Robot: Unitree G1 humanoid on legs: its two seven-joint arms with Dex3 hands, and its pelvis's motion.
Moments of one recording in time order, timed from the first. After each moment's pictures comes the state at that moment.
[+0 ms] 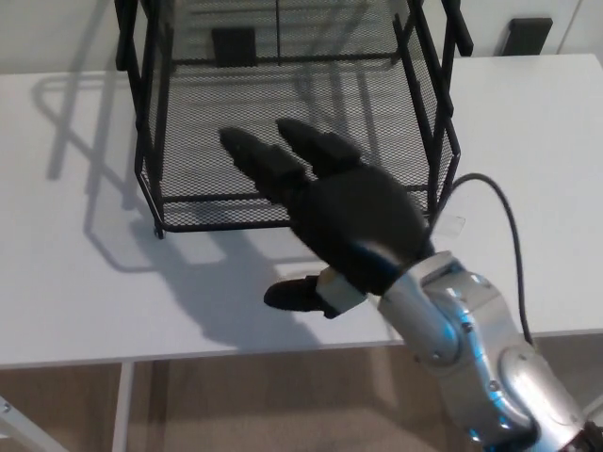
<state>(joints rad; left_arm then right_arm) 0.41 0.38 0.11 0.23 -0.16 0.32 -0.32 -0.37 -0.13 0.55 -0.06 -0.96 0.12 0.15</state>
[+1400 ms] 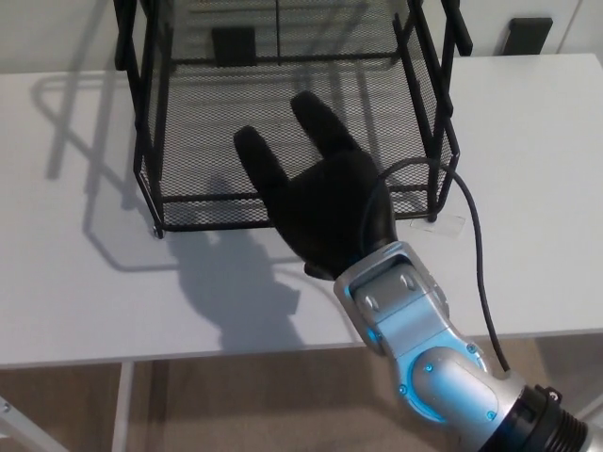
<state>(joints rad) 0.46 0.53 0.00 0.17 -0.08 0.25 -0.36 -0.53 -0.14 0.78 0.13 -1.56 0.43 0.21</state>
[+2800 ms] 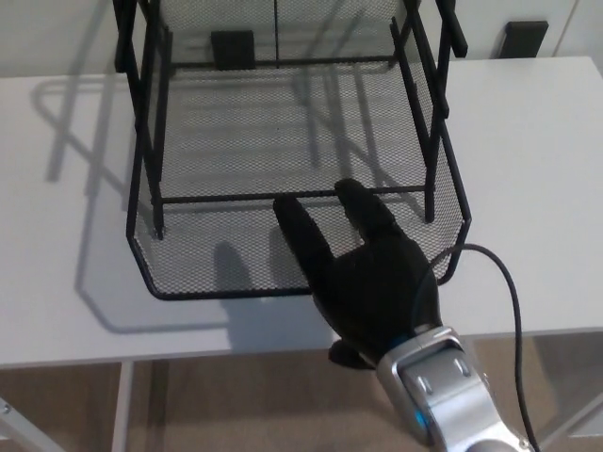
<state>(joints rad) 0.48 0.53 -0.02 0.16 -0.01 0.18 -0.37 -0.20 -0.22 0.77 -0.15 -1.46 0.42 0.28</state>
